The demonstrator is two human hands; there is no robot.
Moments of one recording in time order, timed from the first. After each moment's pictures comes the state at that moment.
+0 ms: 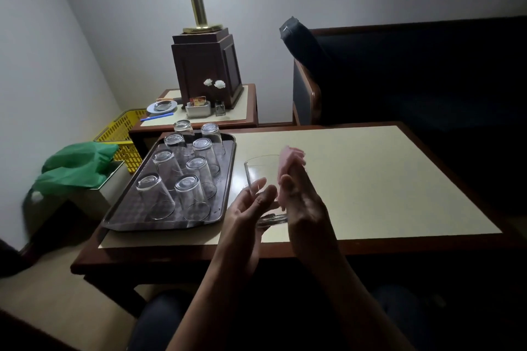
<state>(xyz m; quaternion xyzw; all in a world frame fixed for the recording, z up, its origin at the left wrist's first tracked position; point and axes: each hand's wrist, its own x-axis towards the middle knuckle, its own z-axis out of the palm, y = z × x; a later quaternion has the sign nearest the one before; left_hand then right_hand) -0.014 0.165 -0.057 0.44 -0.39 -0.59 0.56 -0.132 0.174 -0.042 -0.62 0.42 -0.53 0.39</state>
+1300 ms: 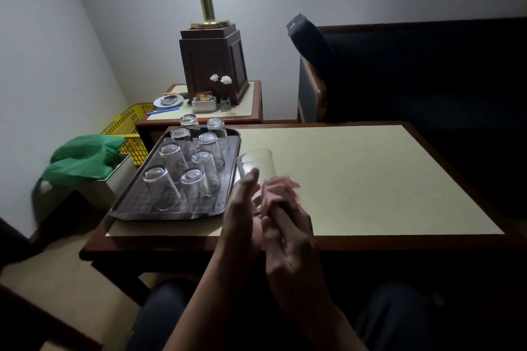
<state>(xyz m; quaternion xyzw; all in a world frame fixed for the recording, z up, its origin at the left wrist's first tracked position) -0.012 0.165 -0.046 0.38 -0.26 -0.66 0.59 -0.109 0.226 -0.064 -0.67 0.44 -0.54 0.26</state>
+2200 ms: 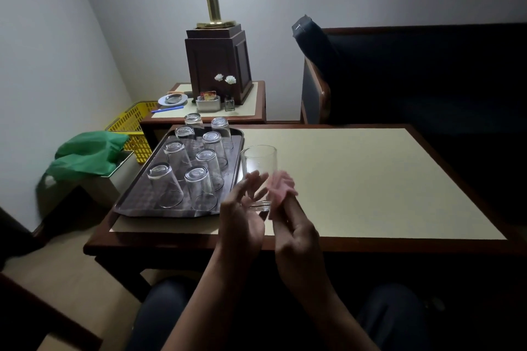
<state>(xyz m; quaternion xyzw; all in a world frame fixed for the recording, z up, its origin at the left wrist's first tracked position) -0.006 0.169 -0.045 0.38 -0.21 -0.63 0.64 -0.111 0.214 -0.056 -0.59 0.43 -0.54 0.42</state>
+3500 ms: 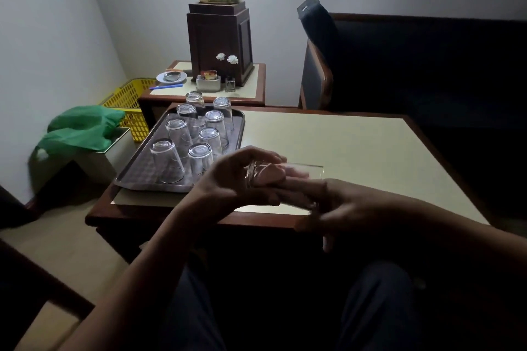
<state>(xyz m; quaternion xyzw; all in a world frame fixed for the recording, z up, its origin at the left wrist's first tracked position) 0.053 0.187 -0.014 0.31 -0.68 -0.50 0.44 -0.196 0.184 0.023 -0.82 0.32 -0.06 0.47</state>
